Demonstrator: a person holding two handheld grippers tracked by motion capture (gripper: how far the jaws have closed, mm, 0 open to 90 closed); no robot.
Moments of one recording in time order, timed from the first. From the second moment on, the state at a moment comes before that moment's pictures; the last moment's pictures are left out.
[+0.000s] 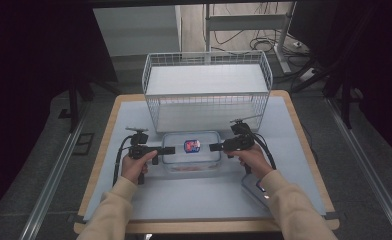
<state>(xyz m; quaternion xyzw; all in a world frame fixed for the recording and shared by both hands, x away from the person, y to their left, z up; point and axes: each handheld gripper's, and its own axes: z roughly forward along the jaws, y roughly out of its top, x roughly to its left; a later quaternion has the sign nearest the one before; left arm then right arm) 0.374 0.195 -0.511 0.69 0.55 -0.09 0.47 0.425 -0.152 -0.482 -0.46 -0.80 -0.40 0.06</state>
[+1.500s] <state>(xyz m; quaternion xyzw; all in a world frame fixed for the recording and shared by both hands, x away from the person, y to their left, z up) 0.342 0.200 -0.507 0.66 0.54 -0.05 0.52 0.410 -0.169 -0.480 -0.47 -0.75 -0.44 0.14</state>
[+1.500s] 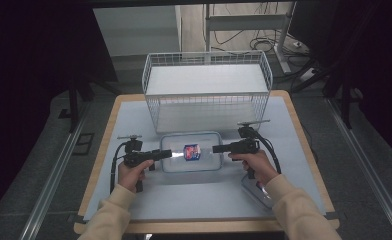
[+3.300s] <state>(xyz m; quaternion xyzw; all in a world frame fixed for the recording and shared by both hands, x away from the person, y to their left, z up) 0.395 0.171 -0.333 0.68 0.44 0.04 0.58 0.428 -0.206 -0.317 -0.39 -0.72 -0.57 0.00</state>
